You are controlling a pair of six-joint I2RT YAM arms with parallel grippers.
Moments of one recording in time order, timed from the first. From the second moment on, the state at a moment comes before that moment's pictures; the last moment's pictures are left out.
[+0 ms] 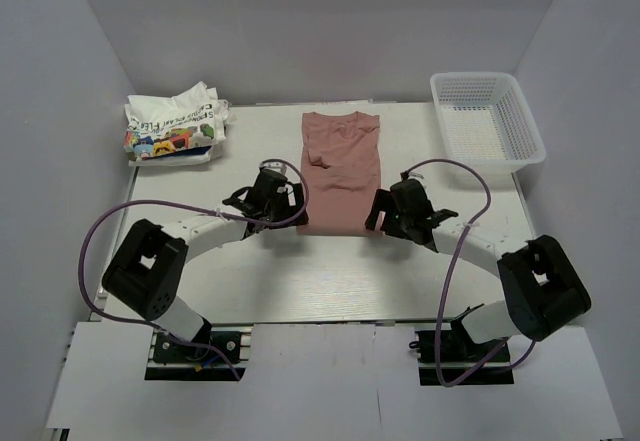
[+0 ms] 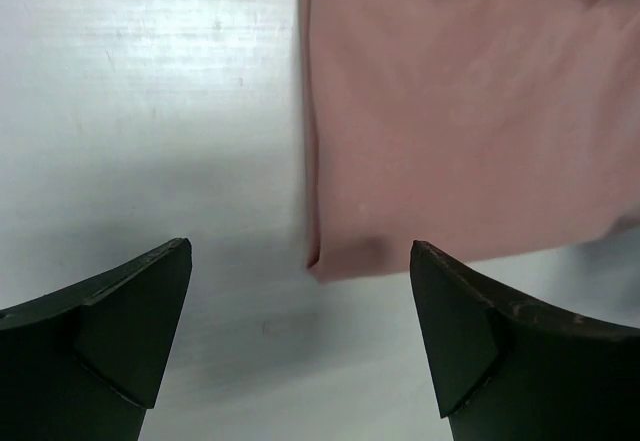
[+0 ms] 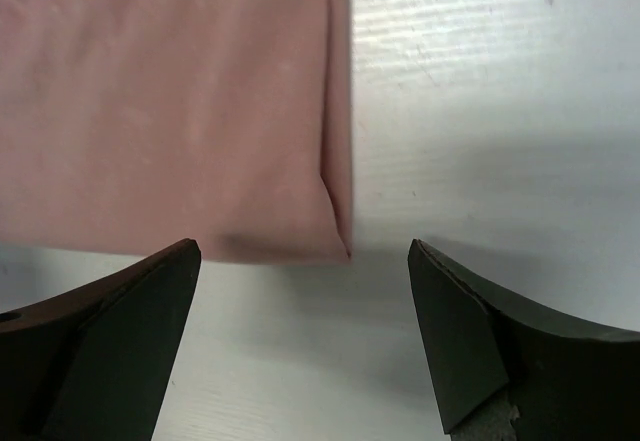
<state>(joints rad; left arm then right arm) -0.57 1.54 0.86 -0.13 -0.10 -0.57 0.54 1.42 0.70 -0.11 0.10 0.64</state>
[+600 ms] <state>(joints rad) -0.58 1.63 0.77 0.03 0.02 -0.60 0.53 1.46 0.63 -0.02 0.01 0.71</state>
